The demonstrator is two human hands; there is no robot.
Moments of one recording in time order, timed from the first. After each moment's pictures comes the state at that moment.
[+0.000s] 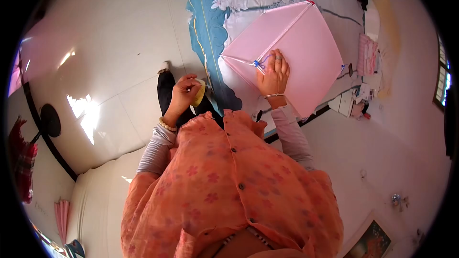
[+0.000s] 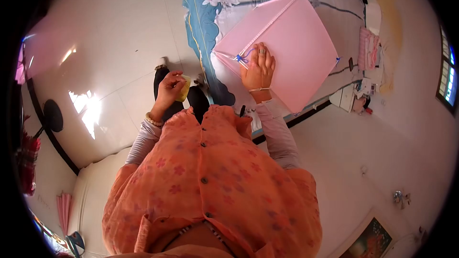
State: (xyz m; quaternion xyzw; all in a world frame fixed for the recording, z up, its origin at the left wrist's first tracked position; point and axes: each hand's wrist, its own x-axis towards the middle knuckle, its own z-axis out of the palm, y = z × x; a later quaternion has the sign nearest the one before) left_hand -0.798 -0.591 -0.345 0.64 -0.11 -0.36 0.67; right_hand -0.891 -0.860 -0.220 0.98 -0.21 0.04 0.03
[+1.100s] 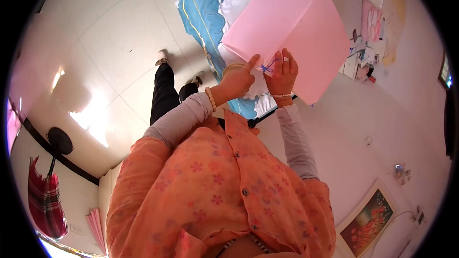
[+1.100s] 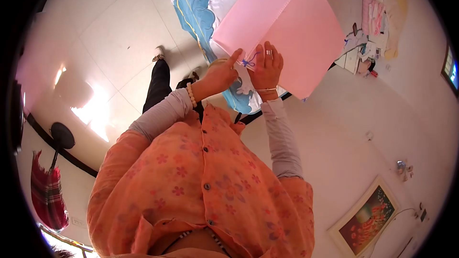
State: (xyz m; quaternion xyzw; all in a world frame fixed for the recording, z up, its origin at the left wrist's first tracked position) left_hand -0.774 -0.735 -0.310 0.60 -0.58 -0.35 0.43; right_hand -0.884 -0.862 -0.239 0.96 -0.24 0.05 0.10
